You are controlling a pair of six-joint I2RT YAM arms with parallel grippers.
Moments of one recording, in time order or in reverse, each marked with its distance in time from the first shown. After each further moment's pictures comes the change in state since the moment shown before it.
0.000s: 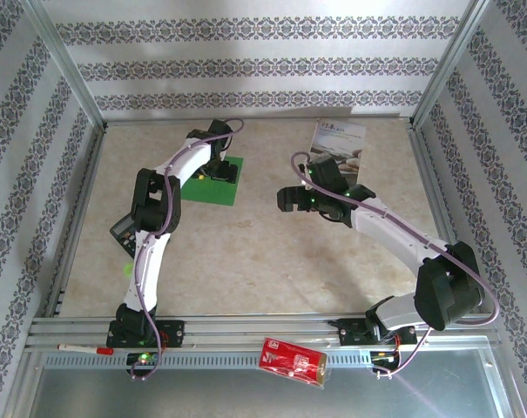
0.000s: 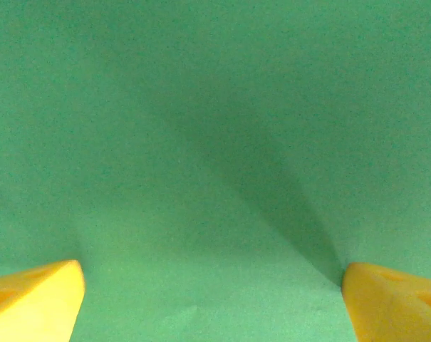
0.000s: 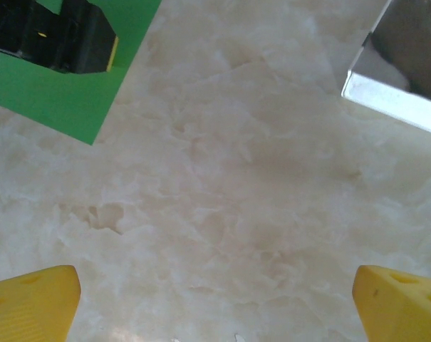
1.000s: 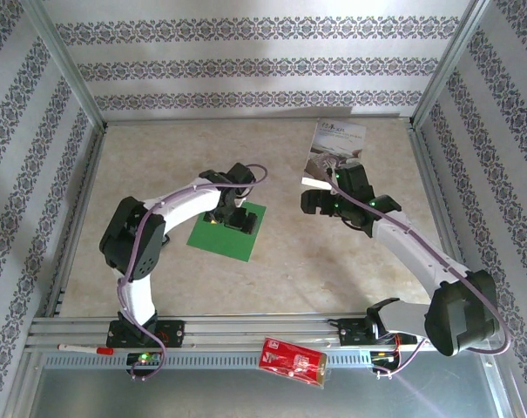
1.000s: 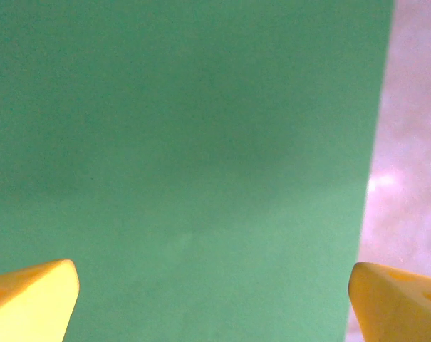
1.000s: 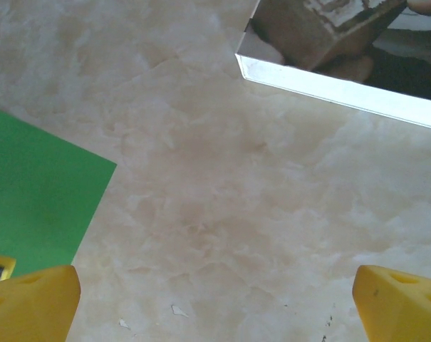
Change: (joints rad) left arm -0.284 -0.518 -0.687 0.105 0.073 -0.106; right arm -0.147 -0.167 -0.122 -0.038 -0.009 -0.008
